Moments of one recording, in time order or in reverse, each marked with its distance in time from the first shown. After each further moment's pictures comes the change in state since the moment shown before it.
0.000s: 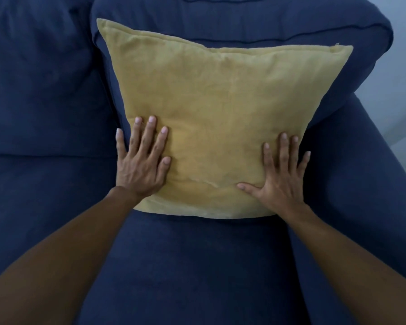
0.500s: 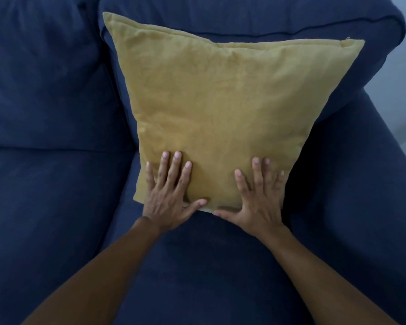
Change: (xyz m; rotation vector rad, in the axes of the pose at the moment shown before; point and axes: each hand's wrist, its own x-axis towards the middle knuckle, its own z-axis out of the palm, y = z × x) left_hand -0.067 0.067 0.000 -0.103 -0.016 0.019; right_hand -0.046 -0.061 0.014 0.114 0.107 -0.179
